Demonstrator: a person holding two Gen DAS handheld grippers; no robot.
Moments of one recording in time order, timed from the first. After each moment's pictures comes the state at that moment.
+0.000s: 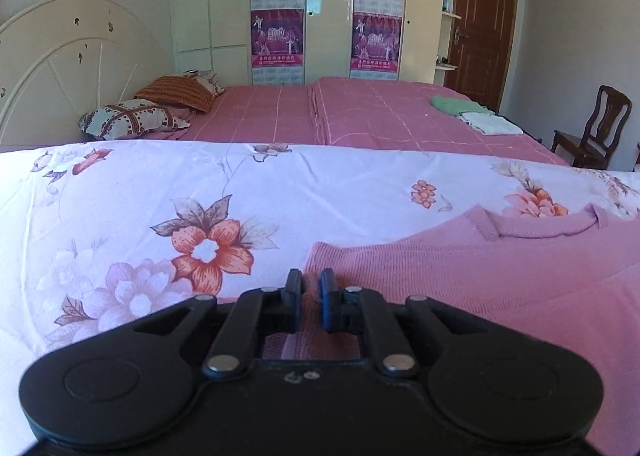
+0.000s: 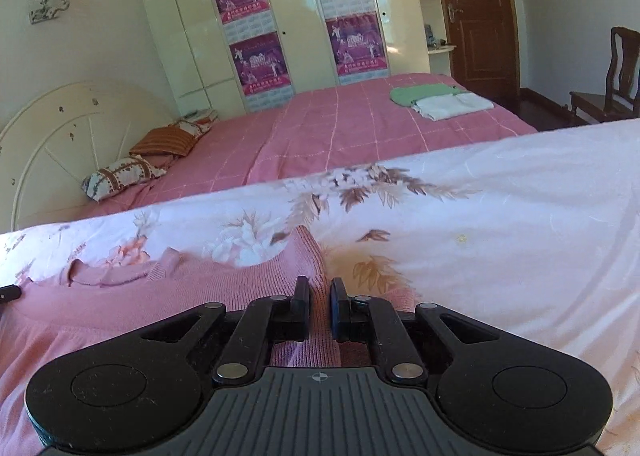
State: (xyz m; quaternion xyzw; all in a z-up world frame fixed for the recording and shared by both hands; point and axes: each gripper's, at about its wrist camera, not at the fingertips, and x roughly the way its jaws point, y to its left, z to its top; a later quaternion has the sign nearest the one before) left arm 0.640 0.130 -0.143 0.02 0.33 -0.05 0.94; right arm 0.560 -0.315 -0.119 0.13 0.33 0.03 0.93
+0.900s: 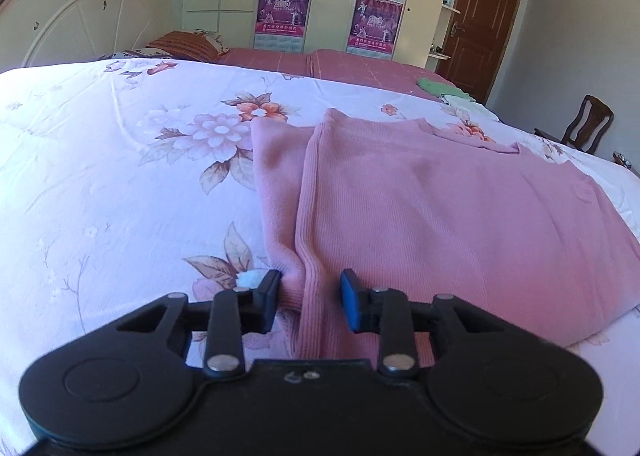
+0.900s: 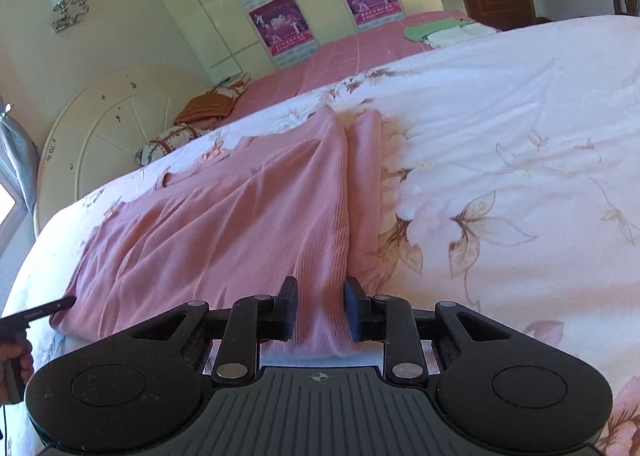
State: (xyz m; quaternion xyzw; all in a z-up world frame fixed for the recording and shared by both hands) left arm 0.478 0.174 -0.131 -0.04 0.37 -0.07 0.92; right arm 0.377 -0.328 -0.097 0.21 0.40 0.10 0.89
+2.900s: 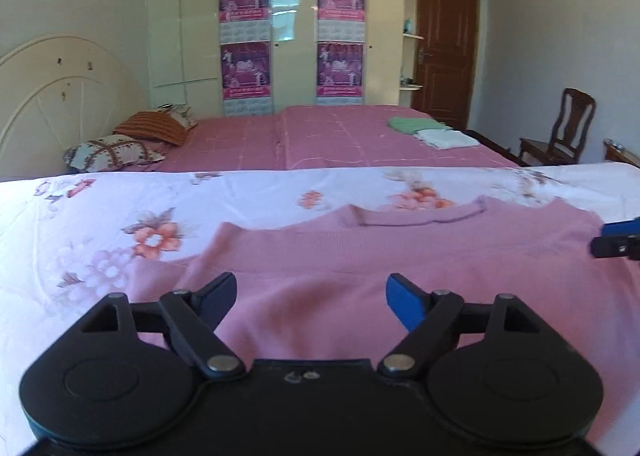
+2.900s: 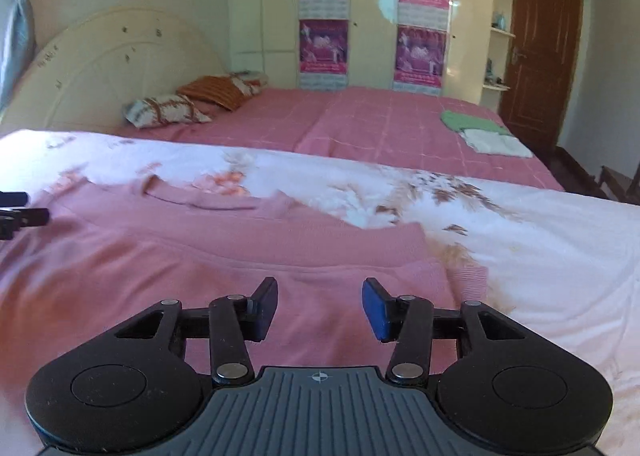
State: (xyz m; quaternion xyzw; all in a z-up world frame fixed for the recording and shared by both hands) left arm 0.531 0.057 -0.105 0.04 0.29 -0.10 0.95; right arm 0.492 -0.221 -0.083 0.00 0.33 0.10 0.94
